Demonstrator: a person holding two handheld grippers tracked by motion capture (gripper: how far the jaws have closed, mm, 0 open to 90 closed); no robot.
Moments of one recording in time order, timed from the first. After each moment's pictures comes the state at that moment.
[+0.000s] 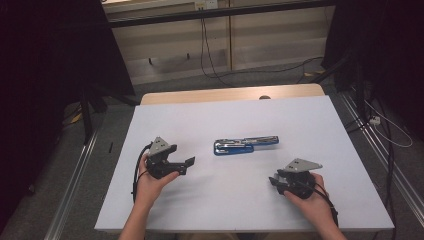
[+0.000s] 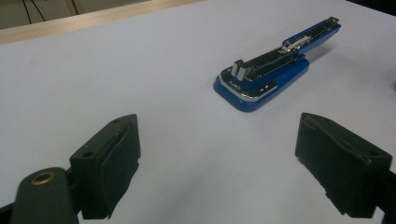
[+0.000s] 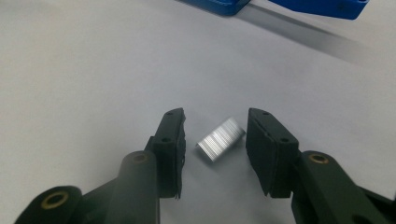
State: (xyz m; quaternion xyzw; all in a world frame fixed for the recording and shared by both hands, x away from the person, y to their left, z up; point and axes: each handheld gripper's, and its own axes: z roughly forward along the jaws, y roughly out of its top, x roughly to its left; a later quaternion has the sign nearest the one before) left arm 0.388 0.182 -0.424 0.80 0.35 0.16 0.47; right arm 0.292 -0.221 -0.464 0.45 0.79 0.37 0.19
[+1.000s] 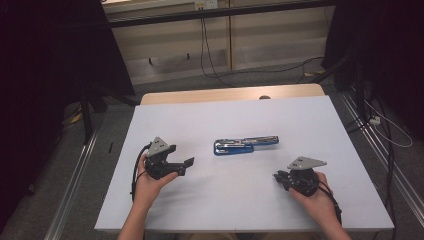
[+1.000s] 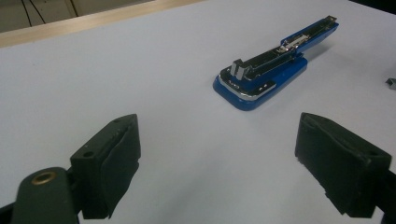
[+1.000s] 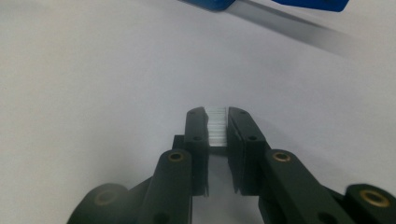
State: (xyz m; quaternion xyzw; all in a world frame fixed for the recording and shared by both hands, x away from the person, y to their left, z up) left arm 0.386 0.184 -0.421 0.80 0.34 0.16 0.47; right arm 0.296 -0.231 -0.462 0.45 0.79 0.37 0.18
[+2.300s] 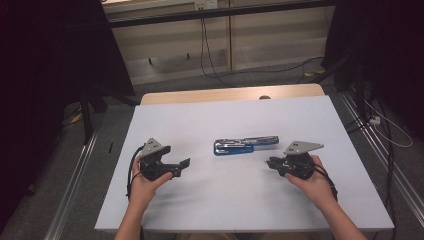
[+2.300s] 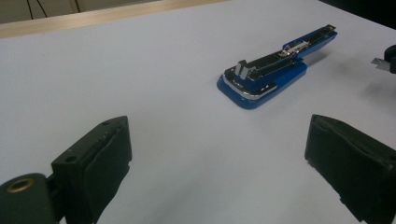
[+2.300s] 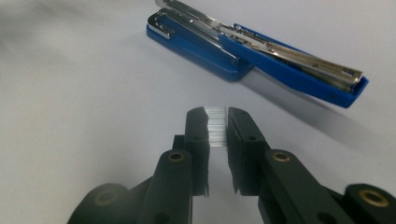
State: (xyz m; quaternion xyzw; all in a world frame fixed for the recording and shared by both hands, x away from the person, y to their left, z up) left arm 0.381 0.198 -0.420 0.79 0.36 0.15 0.48; right arm 0.332 -0.227 -0.435 0.39 0.80 0.42 0.17
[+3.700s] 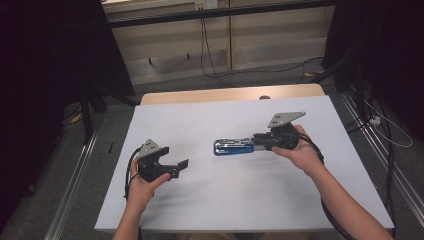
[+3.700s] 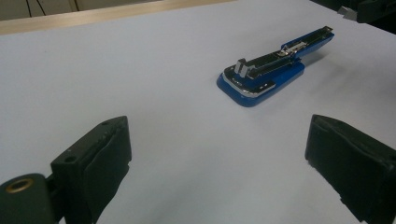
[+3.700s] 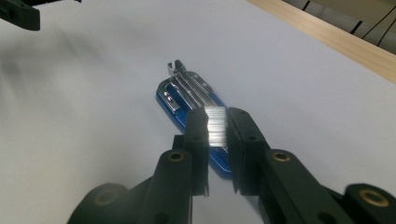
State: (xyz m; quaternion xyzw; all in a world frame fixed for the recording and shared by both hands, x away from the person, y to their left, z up) left arm 0.380 0.203 -0.420 0.78 0.36 0.14 0.48; right arm 0.399 -0.203 -0.394 0.31 0.83 0.44 0.14
